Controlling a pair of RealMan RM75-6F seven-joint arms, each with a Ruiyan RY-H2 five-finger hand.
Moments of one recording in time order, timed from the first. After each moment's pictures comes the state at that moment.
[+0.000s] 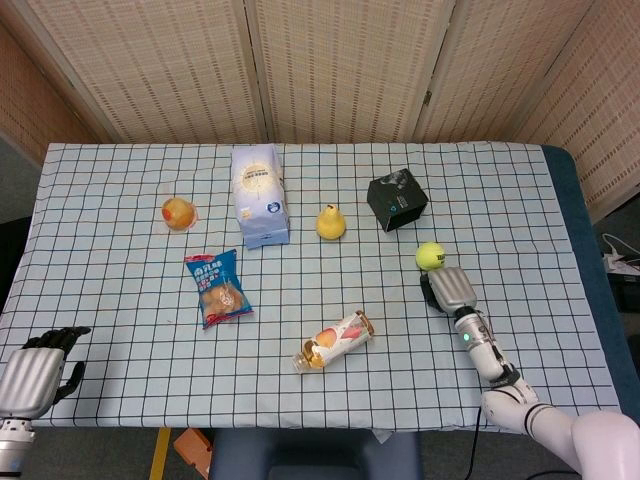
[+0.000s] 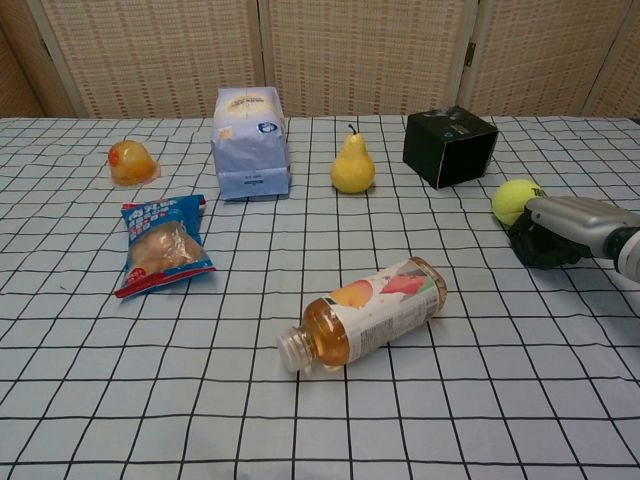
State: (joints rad) left arm -0.10 -1.11 0.01 -1.68 1.47 1.41 0.26; right arm 0.61 -1.75 0.14 -0.82 -1.33 0.81 0.07
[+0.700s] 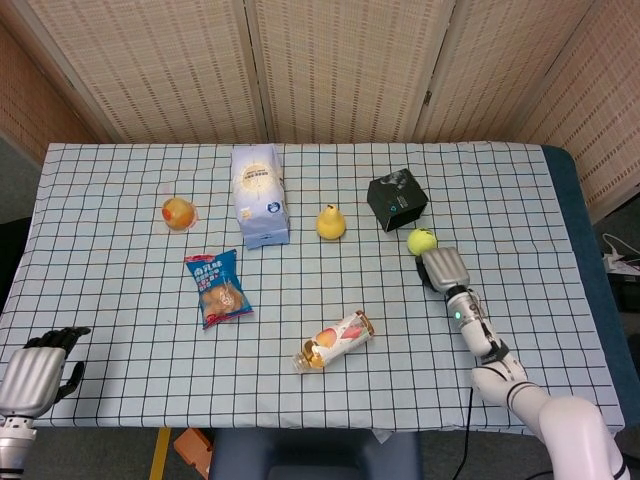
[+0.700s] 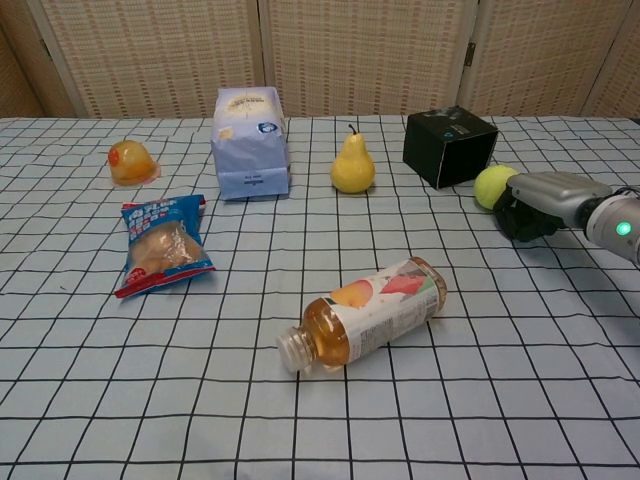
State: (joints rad) left arm -0.11 -1.12 0.00 -1.66 1.44 1.38 0.28; right arm 0.73 -1.85 0.16 -0.58 -1.35 0.74 0.15
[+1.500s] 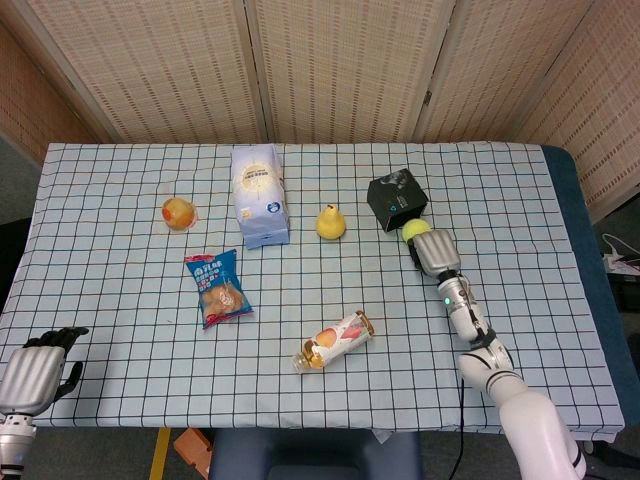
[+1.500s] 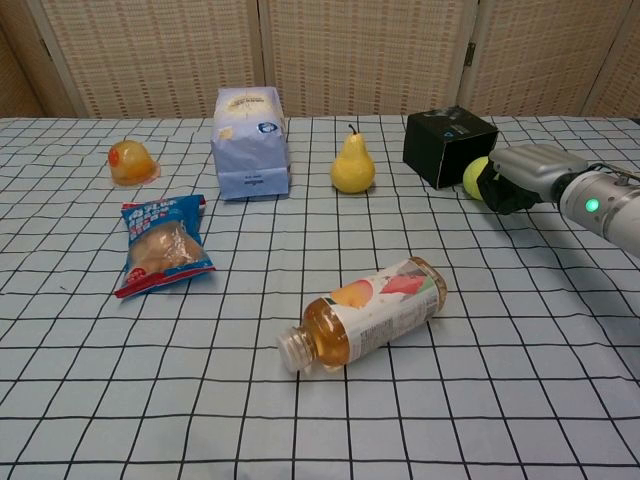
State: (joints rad) left arm -0.12 -1.13 0.00 -1.65 1.40 1.36 0.28; right arm 0.82 -1.98 0.15 -0.29 -1.40 0.76 0.27
